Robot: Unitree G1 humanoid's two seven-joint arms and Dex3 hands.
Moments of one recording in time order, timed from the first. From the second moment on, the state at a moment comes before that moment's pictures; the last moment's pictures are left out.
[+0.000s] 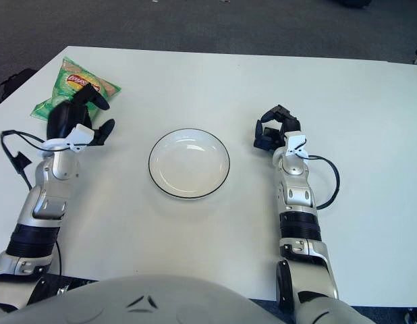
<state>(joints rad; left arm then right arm) -0.20 0.33 -0.03 -0.23 0.71 0.20 0.18 -0.28 -0.22 -0.16 0.26 0.02 0.11 -0.12</state>
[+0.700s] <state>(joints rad) -0.58 0.48 -0.07 0.37 0.79 0.03 0.35 -0.30 -0.23 -0.13 0.30 -0.02 0.03 -0.11</state>
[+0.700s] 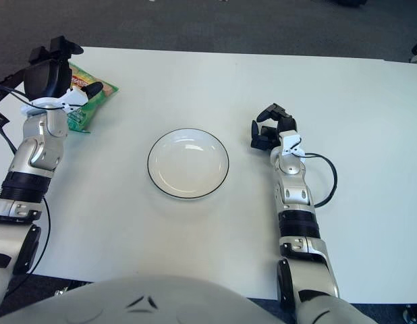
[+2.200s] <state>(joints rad) -0.97 0.39 -0.38 1.29 0.75 0.27 0.34 -0.34 -0.27 -0.04 0.43 -0.18 -0.07 -0.17</state>
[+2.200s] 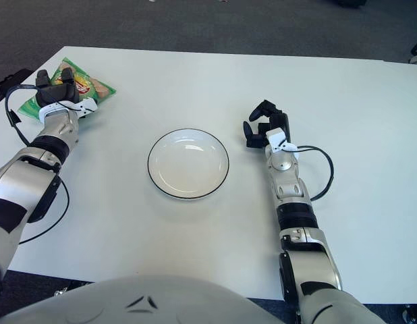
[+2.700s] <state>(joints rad) -0.97 0.39 -0.36 1.28 0.64 0.31 0.27 -0.34 -0.27 -0.03 0.44 -0.20 -0.08 -0.19</state>
